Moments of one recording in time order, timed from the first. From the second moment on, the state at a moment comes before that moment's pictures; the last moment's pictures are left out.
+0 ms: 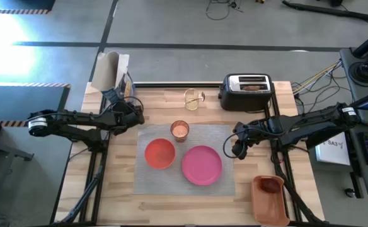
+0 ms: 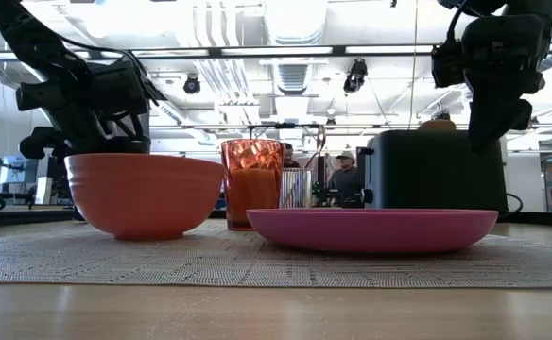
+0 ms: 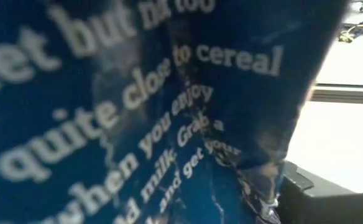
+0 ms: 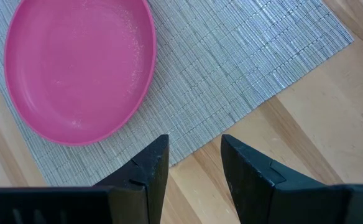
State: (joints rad) left arm 0.33 1.19 0.39 -0.38 -1.10 -1.12; right arm 0.11 1.05 0.71 -0.74 0.00 0.76
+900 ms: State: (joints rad) left arm 0.33 1.19 0.42 -0.37 -1.06 -1.01; right arm 0.11 1.05 0.71 -0.74 0.00 0.76
